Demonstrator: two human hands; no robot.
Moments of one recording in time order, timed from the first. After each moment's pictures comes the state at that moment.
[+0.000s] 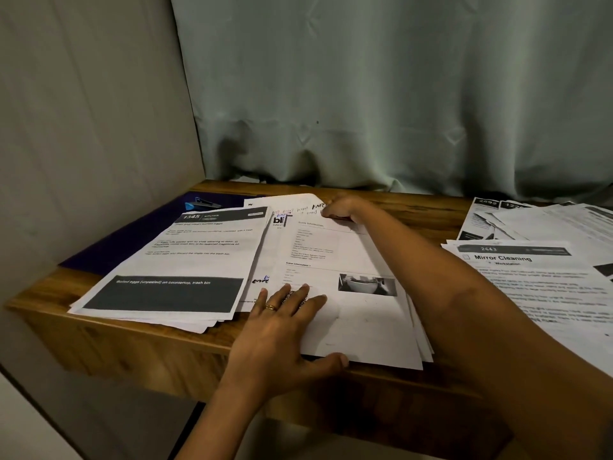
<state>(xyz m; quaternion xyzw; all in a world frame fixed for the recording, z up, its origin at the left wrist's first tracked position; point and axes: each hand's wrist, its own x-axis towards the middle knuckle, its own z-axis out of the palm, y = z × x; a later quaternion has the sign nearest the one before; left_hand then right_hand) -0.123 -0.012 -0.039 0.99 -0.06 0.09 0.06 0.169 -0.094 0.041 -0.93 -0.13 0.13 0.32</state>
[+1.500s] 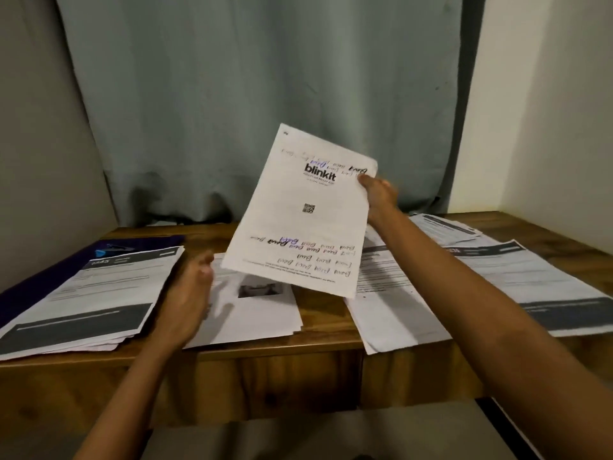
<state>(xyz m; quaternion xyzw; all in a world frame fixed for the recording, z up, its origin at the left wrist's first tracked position) -0.130 -0.049 0.018 0.85 -0.05 0.24 0.46 0.056 -0.349 0.126 -0.51 0.05 -0.19 0.84</state>
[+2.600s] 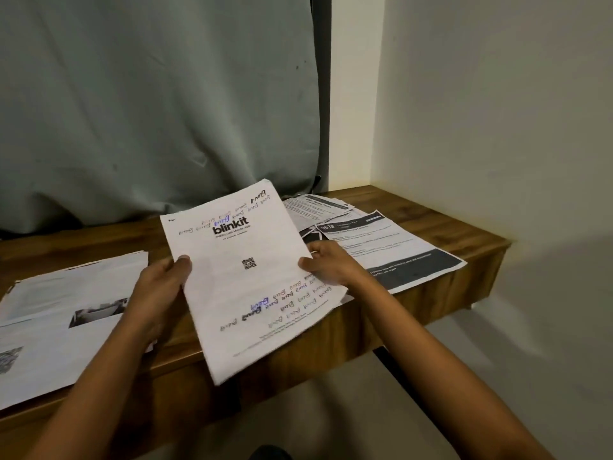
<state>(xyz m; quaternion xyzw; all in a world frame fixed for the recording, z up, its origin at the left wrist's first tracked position) -0.066 -0.227 0.020 0.74 -0.01 0.05 0.67 -0.080 -0.501 0.026 -0.87 0.01 -0.04 0.49</state>
